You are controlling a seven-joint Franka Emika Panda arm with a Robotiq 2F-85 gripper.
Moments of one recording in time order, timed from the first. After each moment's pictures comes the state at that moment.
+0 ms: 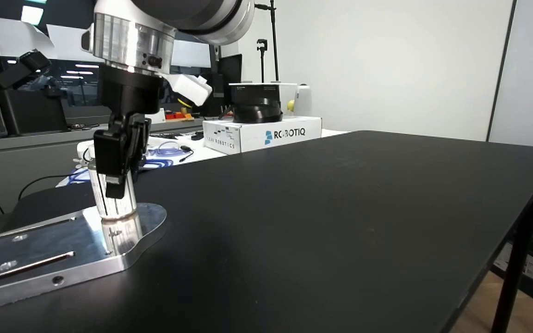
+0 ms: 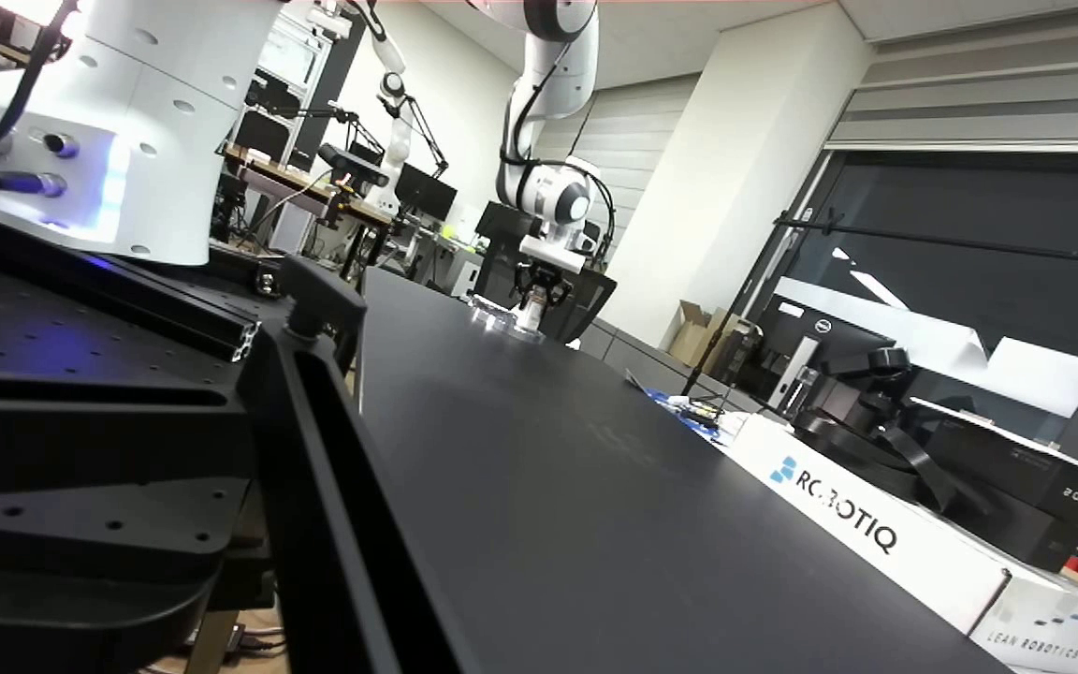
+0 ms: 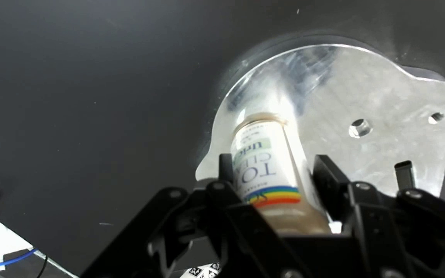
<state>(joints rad) 0.49 0.94 0.23 -1.34 -0.22 2.57 -0.29</state>
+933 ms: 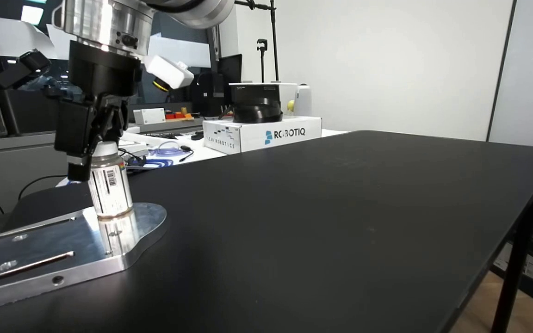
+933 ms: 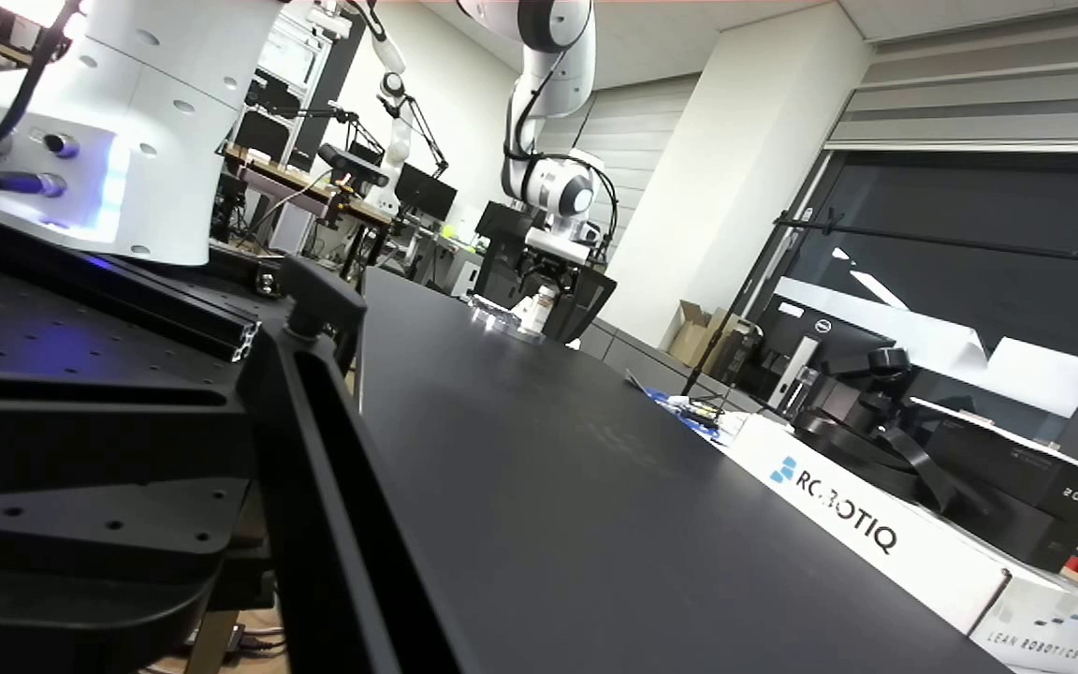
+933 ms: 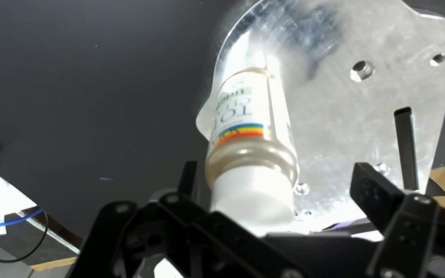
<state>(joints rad) 0.51 0.98 0.24 -1.22 -0.22 2.52 -0.30</state>
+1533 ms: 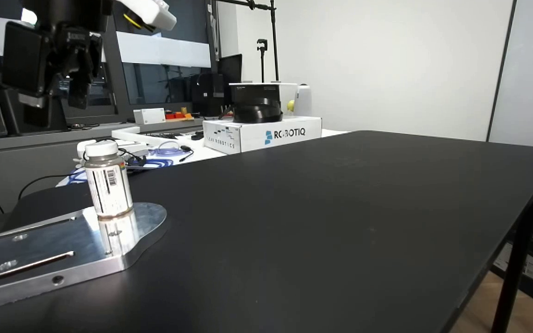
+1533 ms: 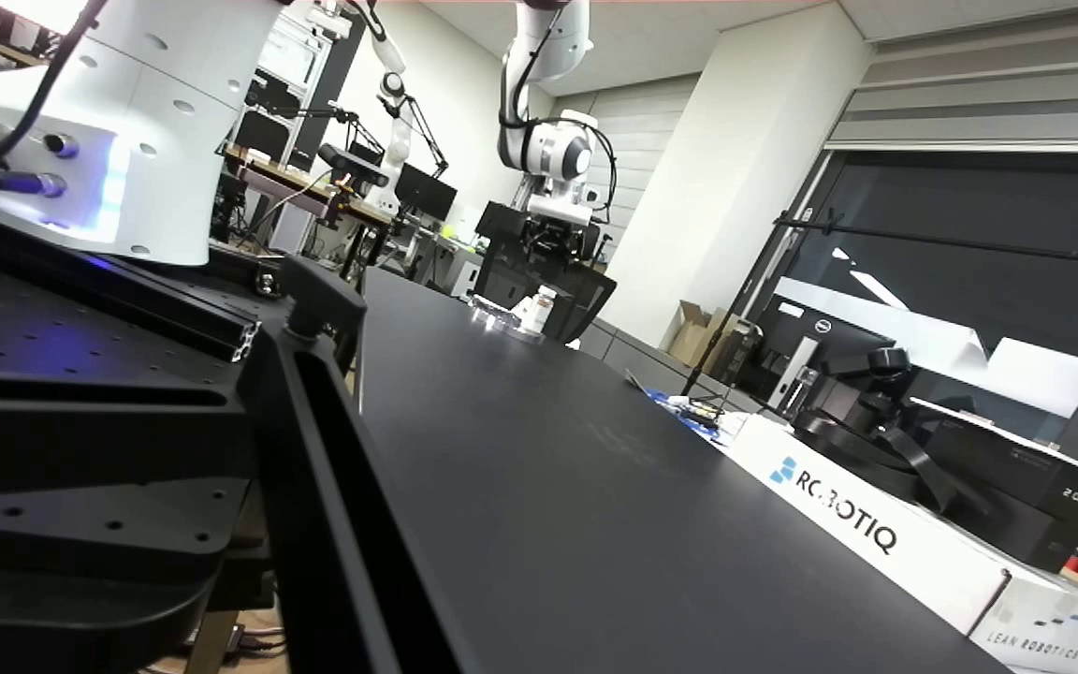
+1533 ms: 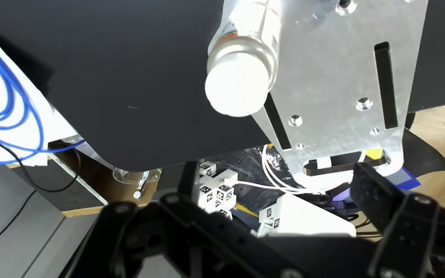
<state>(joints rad) 0.60 0.84 0.17 -1.28 -0.26 2.53 -0.23</state>
